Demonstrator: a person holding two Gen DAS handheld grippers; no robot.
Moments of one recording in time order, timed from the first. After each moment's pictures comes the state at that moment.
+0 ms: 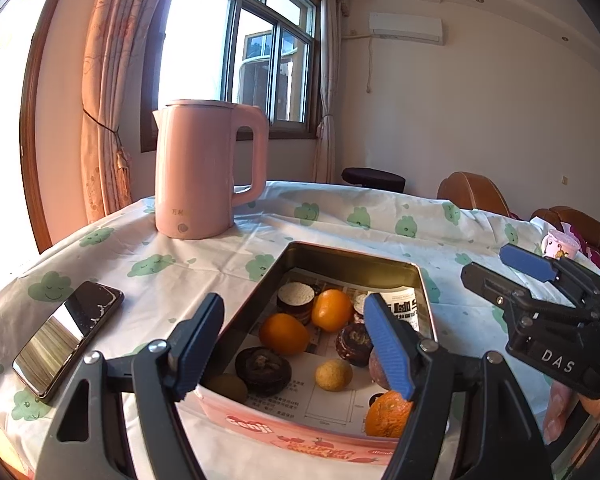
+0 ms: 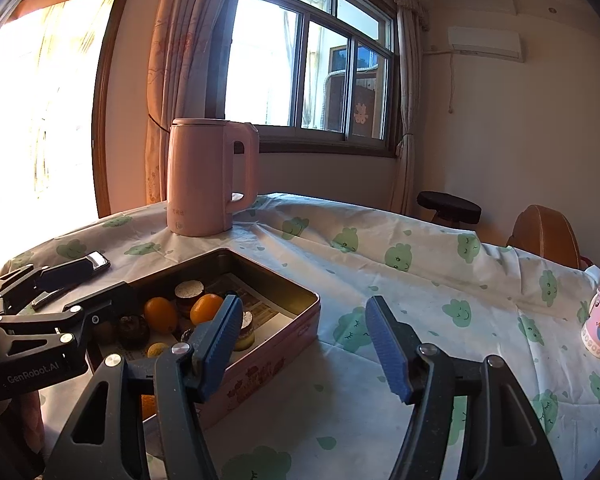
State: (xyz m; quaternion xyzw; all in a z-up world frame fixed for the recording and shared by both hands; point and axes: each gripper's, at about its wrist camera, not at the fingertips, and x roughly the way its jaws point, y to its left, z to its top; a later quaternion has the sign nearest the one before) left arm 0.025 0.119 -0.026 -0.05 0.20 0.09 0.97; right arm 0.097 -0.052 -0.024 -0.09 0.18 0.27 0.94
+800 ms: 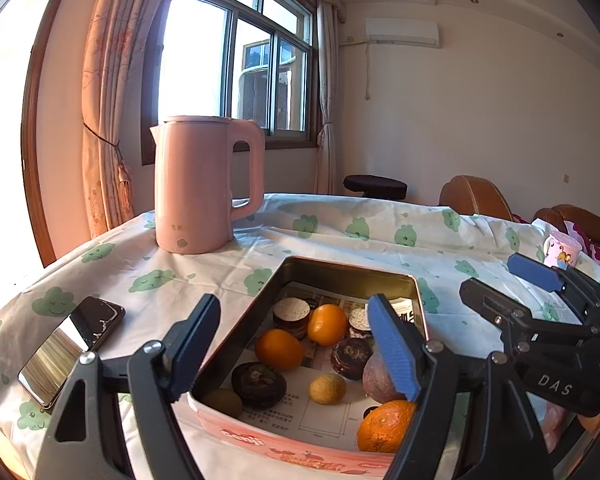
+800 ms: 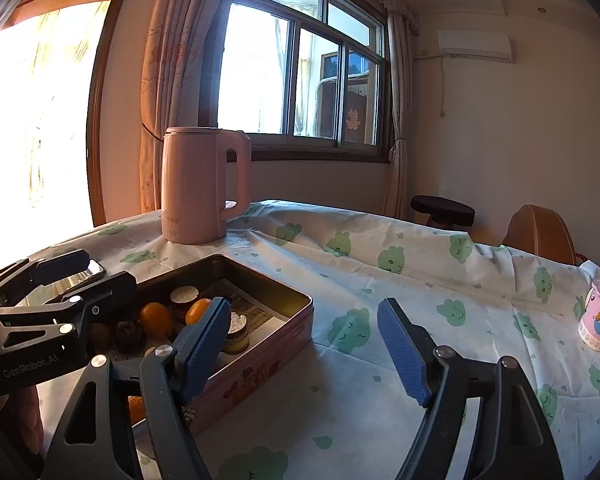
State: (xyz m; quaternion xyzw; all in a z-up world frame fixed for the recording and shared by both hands) left arm 0.028 0.112 -0.019 -0.04 0.19 0.10 0.98; right arm 0.093 -0.057 -0.024 -0.08 0.17 0.25 0.95
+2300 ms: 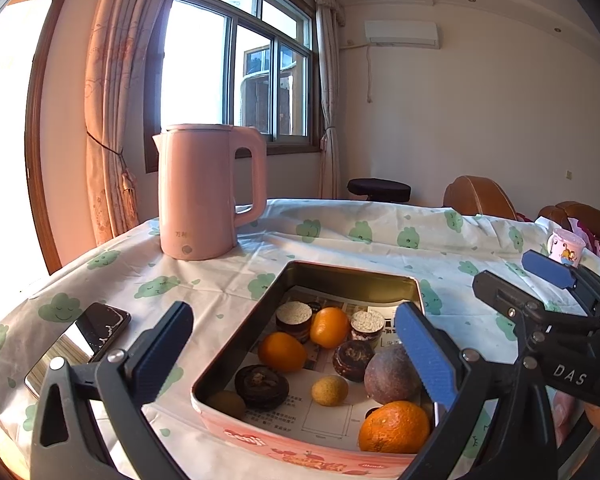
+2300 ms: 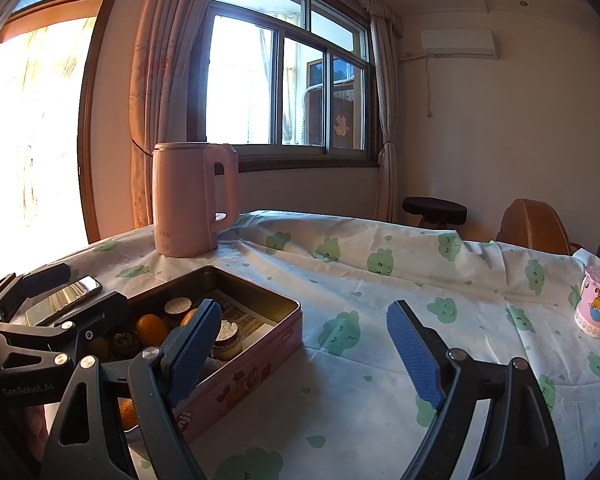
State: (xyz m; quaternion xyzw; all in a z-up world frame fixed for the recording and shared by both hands) left arm 0.028 0.107 -0.019 -0.03 0.18 0.11 0.98; right arm 0.090 -0.071 -0.024 -0.05 0.16 0.24 0.96
